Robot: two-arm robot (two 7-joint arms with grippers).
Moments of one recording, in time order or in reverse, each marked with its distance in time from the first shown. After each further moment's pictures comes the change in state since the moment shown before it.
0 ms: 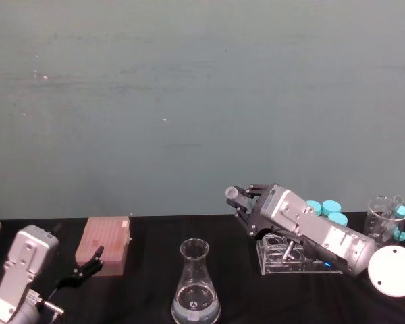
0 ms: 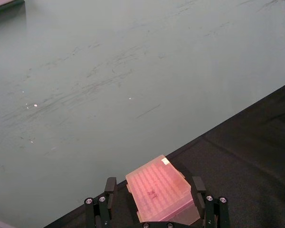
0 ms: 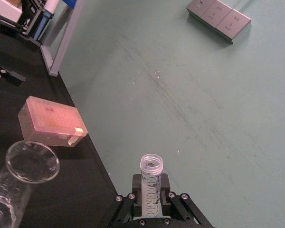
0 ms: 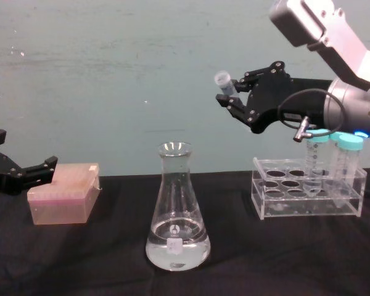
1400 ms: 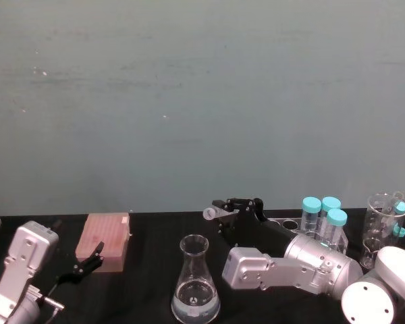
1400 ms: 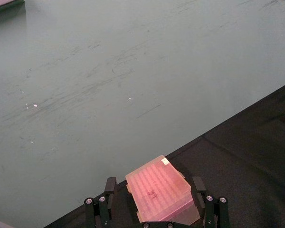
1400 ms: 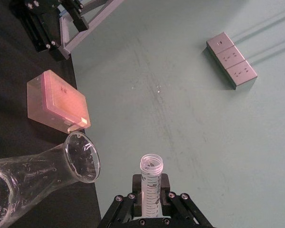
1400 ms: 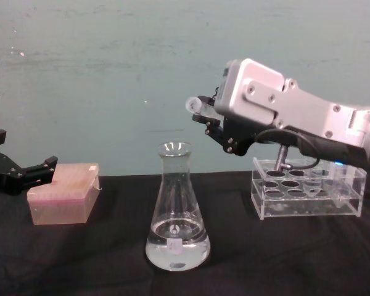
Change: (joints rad) left arm 0.000 0.000 0.000 0.000 0.000 0.000 0.000; right arm -0.039 0.009 -0.104 -0.051 -0.389 -0.064 -0.248
